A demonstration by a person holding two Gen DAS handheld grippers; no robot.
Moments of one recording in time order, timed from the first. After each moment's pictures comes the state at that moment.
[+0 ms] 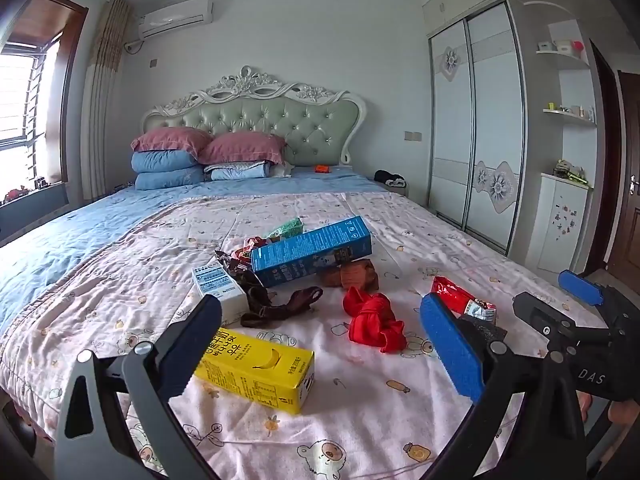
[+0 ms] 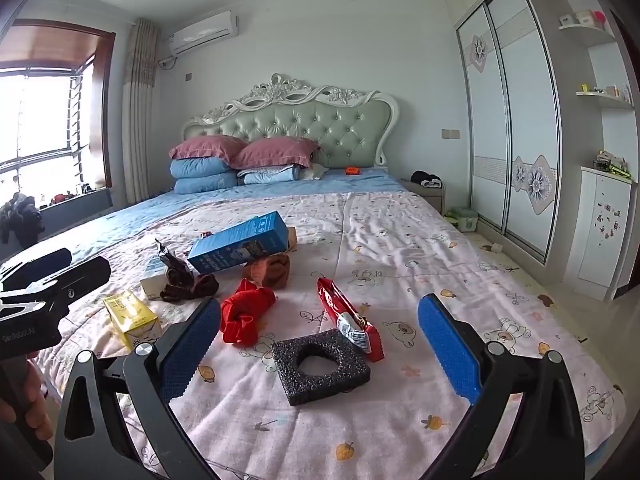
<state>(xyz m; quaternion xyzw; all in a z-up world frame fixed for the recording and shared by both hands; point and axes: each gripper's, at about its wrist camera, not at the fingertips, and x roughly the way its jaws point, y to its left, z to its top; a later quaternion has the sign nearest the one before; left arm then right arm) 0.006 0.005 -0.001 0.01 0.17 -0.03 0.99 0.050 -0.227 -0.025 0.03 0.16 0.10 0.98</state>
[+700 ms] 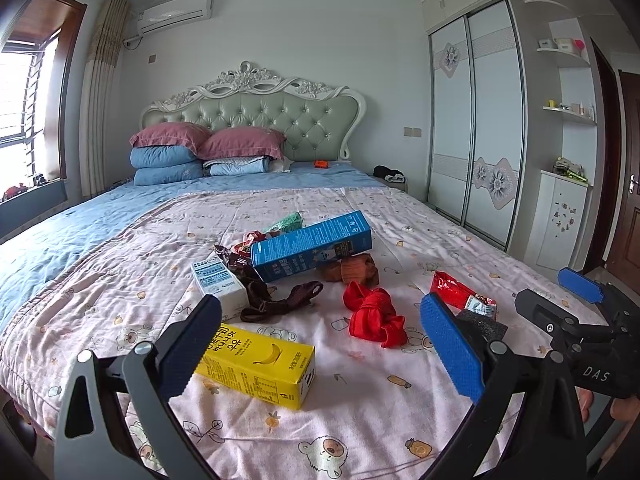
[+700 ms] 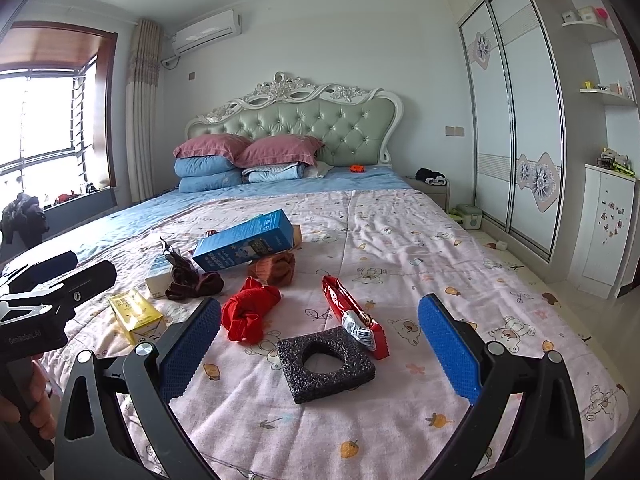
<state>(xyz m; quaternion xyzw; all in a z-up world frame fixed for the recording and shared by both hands) 0.005 0.010 -0.003 0.00 0.18 -0.04 0.98 0.048 -0.227 -0.025 0.04 0.17 0.11 0.98</state>
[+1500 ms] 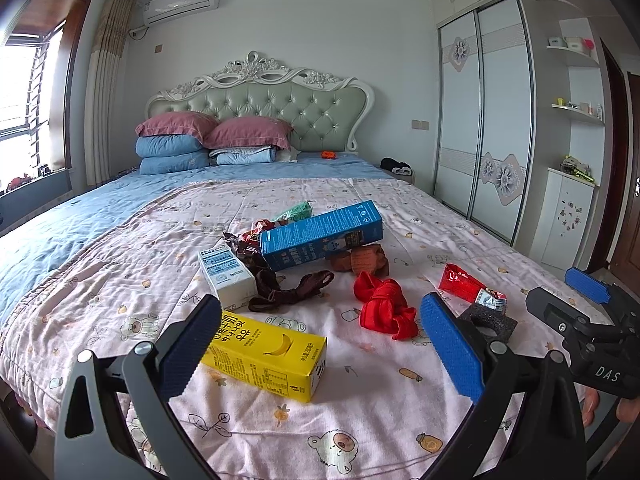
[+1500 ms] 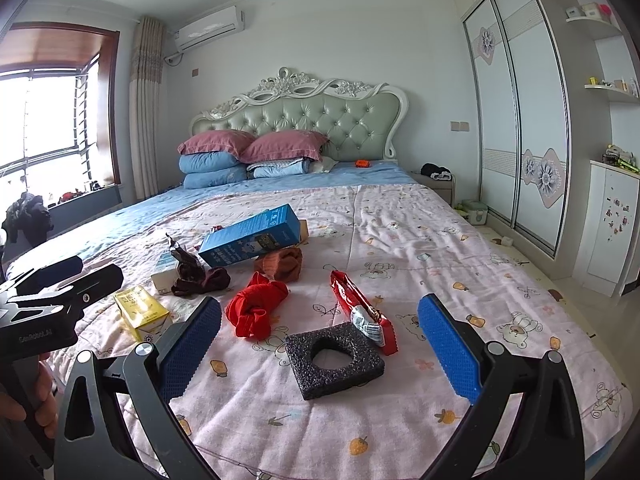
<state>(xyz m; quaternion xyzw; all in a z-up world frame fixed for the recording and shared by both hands) 0.013 0.017 -0.008 0.00 0.19 -0.02 0.98 0.051 -0.223 -0.026 0.04 0.17 0.12 0.98</state>
